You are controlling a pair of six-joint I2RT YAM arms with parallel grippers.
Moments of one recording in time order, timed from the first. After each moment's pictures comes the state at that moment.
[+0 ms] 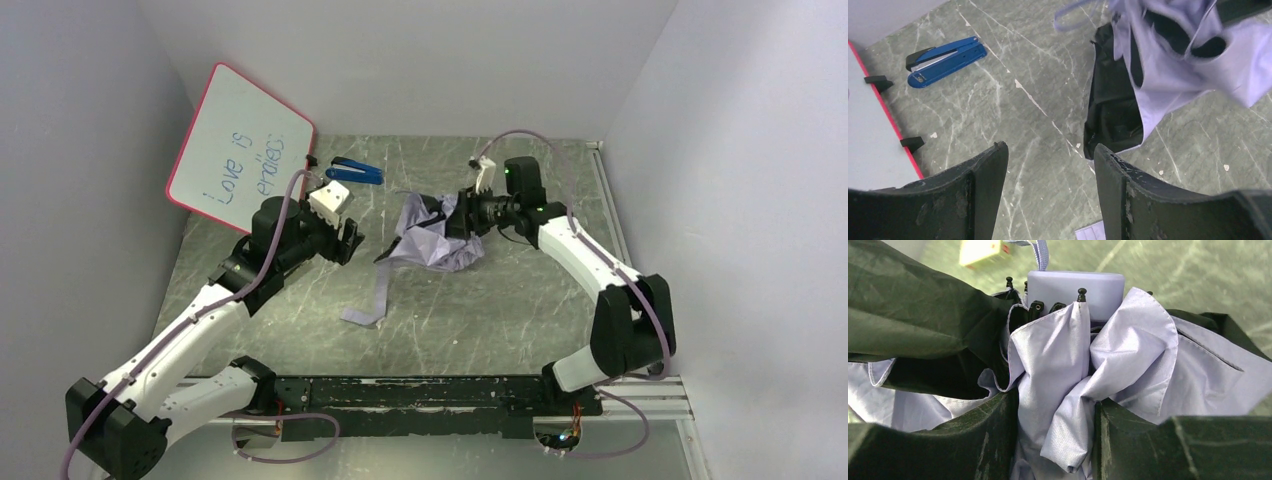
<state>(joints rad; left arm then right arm) -0.52 0.96 0.82 -0.20 0.12 0.08 0.32 1.50 1.06 -0.27 -0.71 0.09</state>
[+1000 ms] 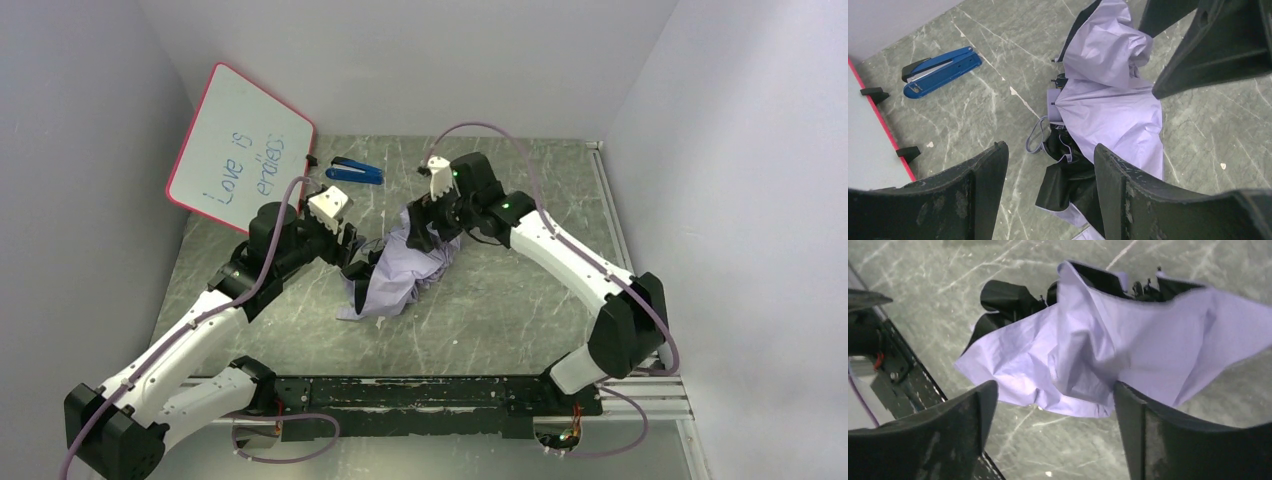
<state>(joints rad) -0.52 0.93 0.77 -0.14 0.17 0.09 0.57 1.50 1.29 -0.50 -0.40 0.05</state>
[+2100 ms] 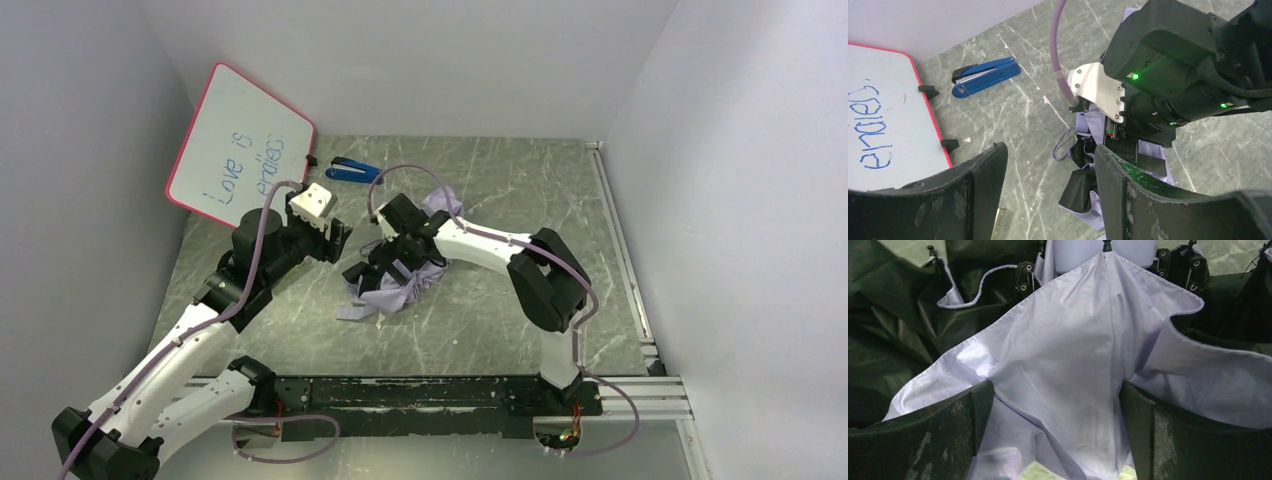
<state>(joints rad) -0.52 0.83 0.77 -0.16 0.02 0.09 0.83 1.94 1.37 -0.52 0.06 -0.06</state>
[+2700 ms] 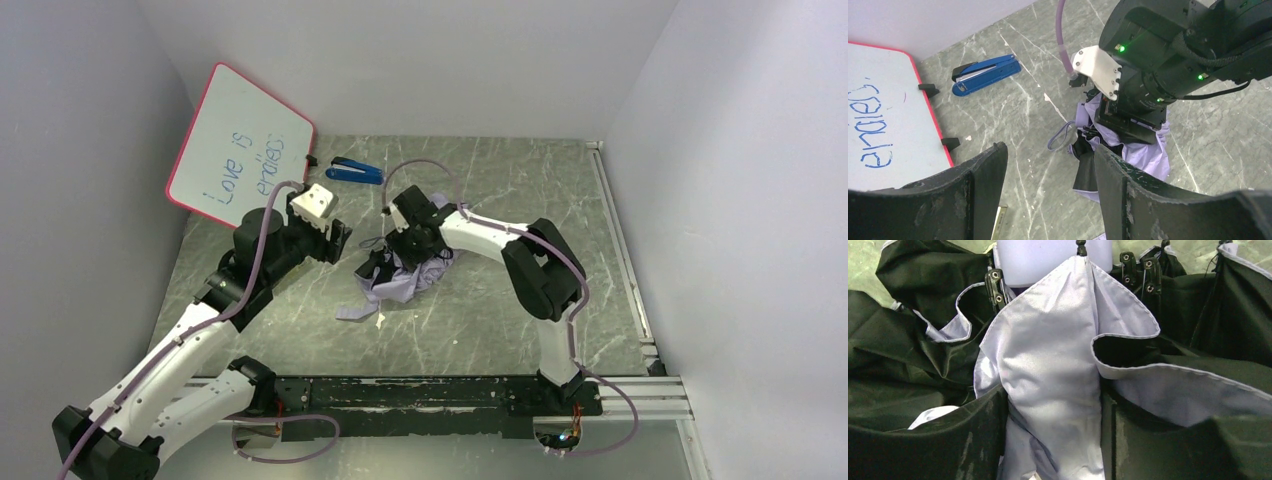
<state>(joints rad) -0.52 0.84 0.77 -0.16 0.02 0.10 0.73 2.02 1.38 -0.48 0.00 -0.02</state>
